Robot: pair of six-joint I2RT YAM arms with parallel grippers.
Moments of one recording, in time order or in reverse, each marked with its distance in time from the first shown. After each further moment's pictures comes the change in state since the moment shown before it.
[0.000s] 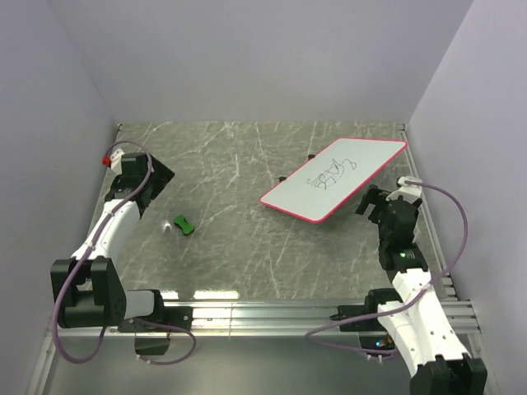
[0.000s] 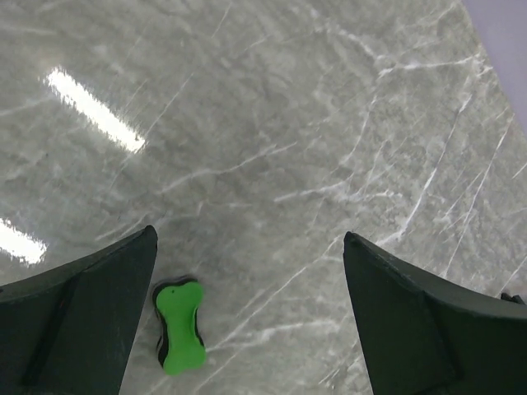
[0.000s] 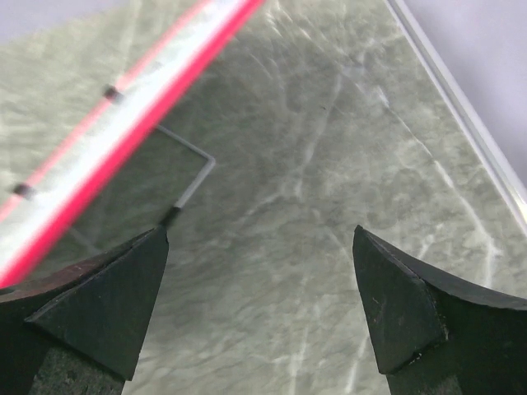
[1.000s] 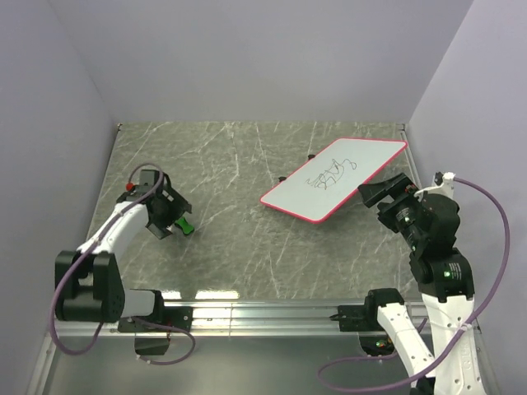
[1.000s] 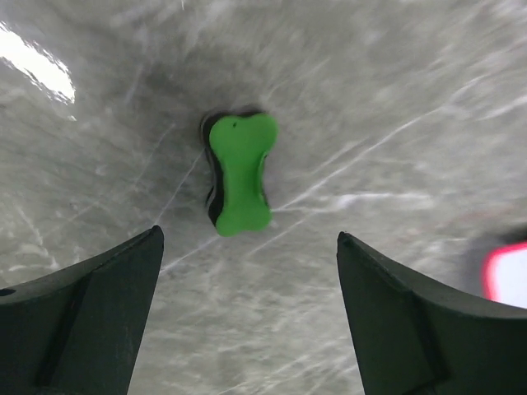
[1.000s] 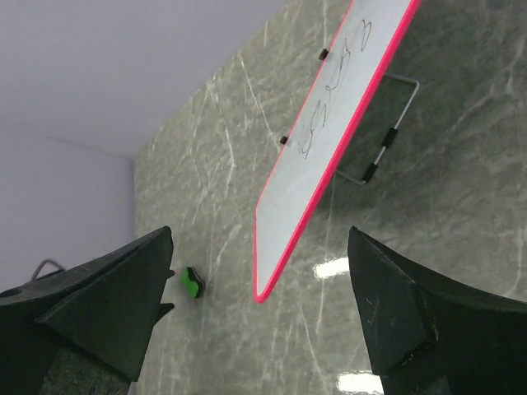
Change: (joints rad) left arm -0.058 -0.013 -0.068 -0.336 0.179 -0.091; right arm 0.017 -0.103 0.558 -0.675 -0.314 0.613
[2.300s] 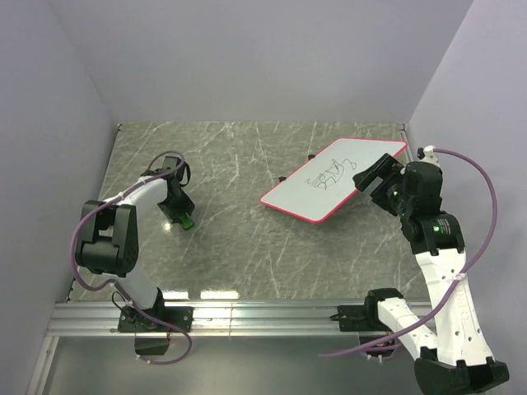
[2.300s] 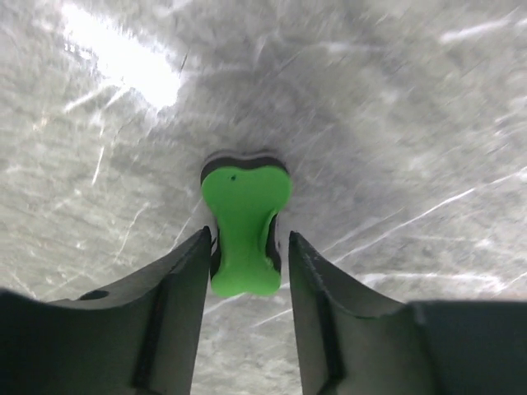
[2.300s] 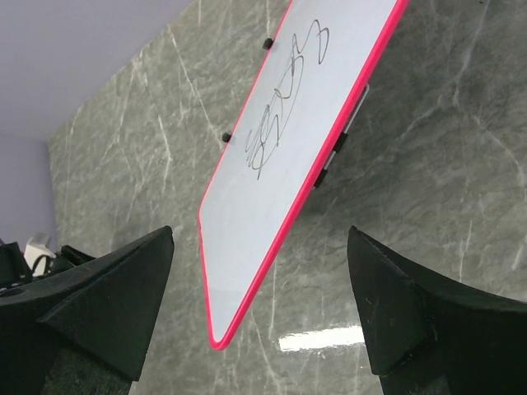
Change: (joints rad) left arm -0.121 0.386 0.210 -0.040 -0.176 0.053; right arm 0.018 0.258 0.103 -0.028 0.058 -0.134
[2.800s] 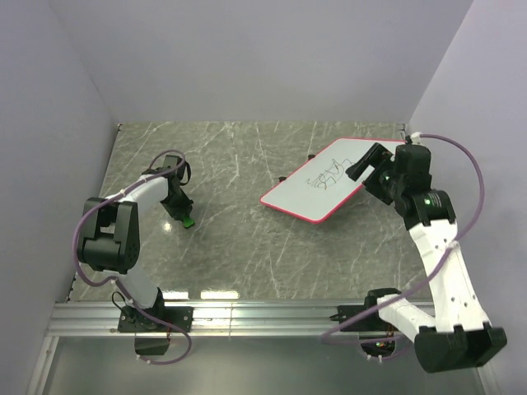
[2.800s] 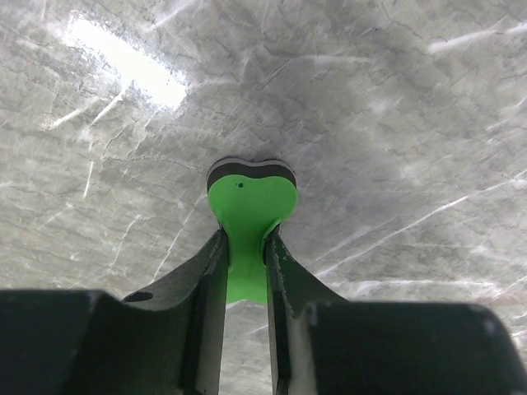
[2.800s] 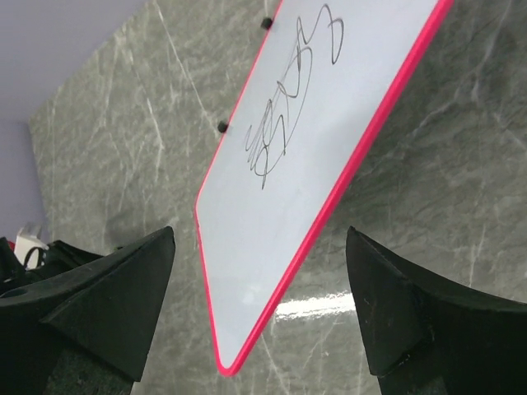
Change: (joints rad) left arm 0.001 0.038 0.025 0.010 0.009 0.018; right arm 0.006 0.153 0.076 -0.002 -0.031 -0.017
